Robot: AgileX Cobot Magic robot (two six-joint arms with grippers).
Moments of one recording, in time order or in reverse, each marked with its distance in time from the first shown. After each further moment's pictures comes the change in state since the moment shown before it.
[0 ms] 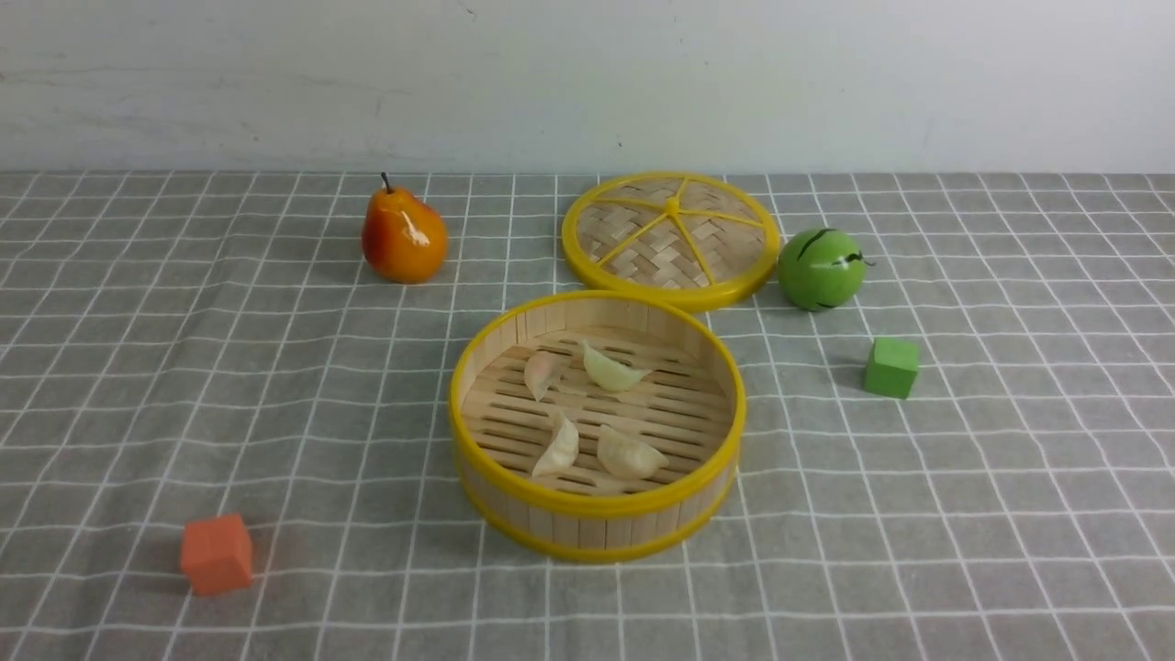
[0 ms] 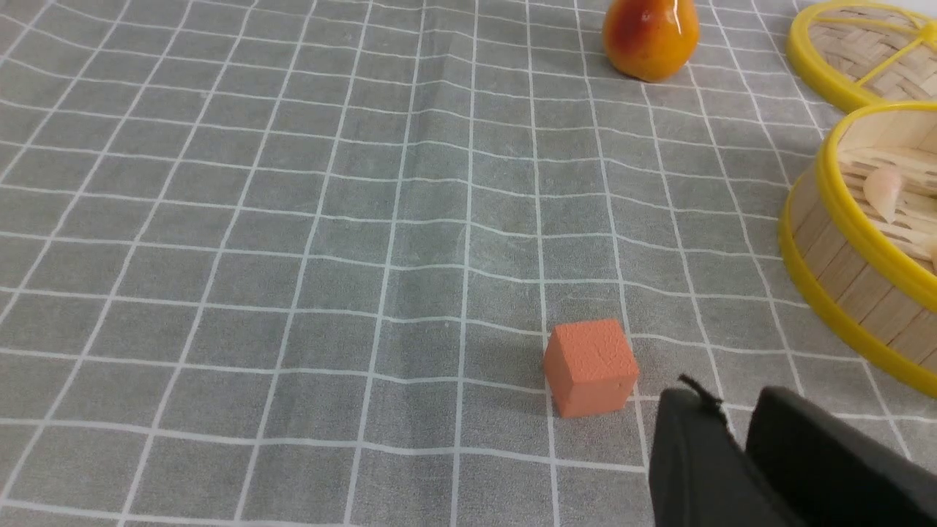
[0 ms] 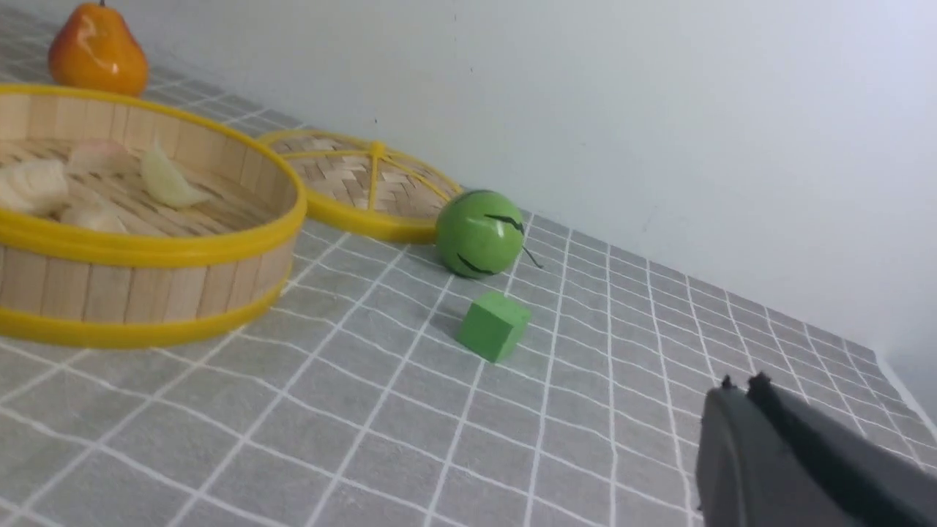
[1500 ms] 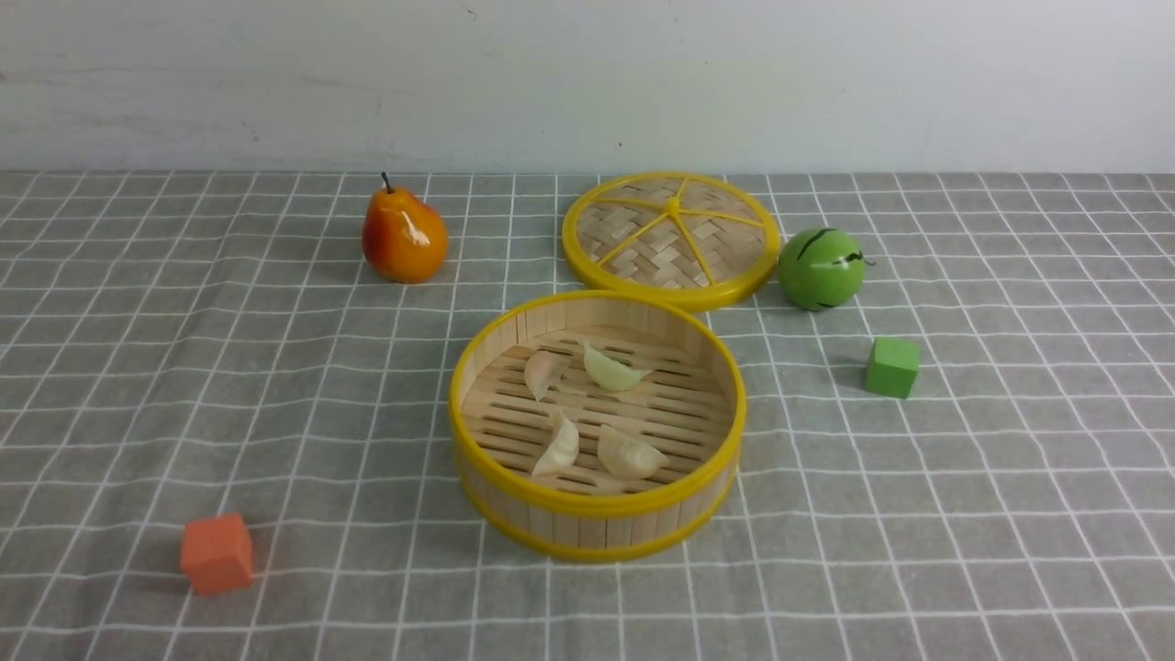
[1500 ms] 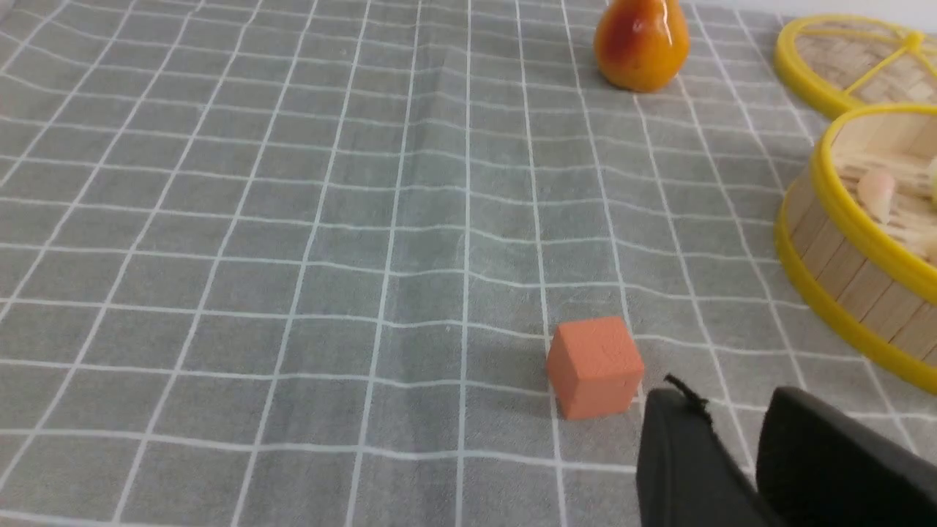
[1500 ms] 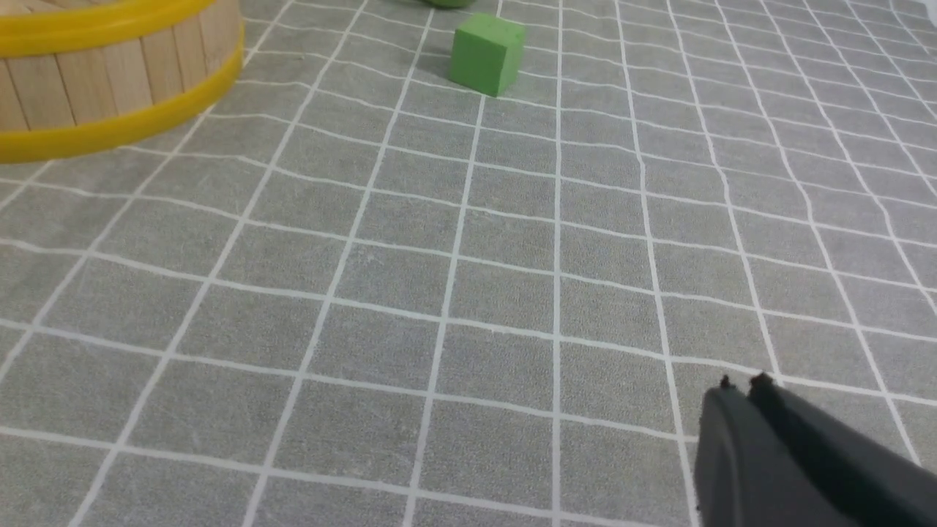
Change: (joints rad) right arm -0.065 -0.009 -0.010 -0.372 0.319 0.566; left arm 0.073 -0.185 0.122 -0.053 -0.096 0.089
